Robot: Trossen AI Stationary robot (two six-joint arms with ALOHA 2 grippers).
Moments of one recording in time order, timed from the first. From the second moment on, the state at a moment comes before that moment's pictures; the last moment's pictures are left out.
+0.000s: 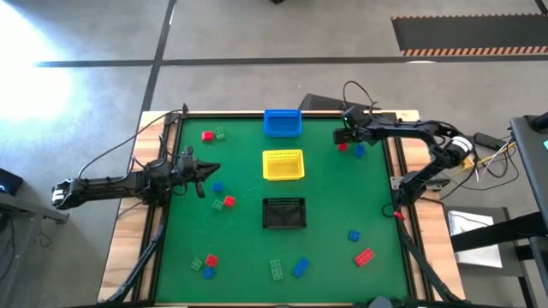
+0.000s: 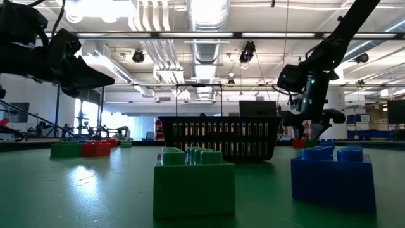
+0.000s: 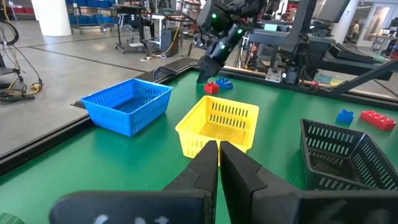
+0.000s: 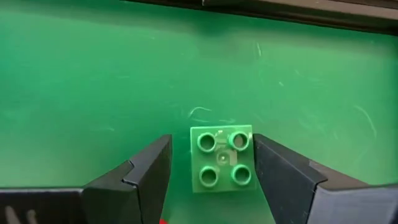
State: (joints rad) left arm 0.17 0.25 0.00 0.10 -0.19 -0.12; right arm -0.85 1.57 0.72 -0.29 0.29 0.52
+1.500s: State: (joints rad) left arm 0.17 0.25 0.00 0.10 -0.19 -0.12; right arm -0.58 2.15 1.70 -0.47 0.01 0.16
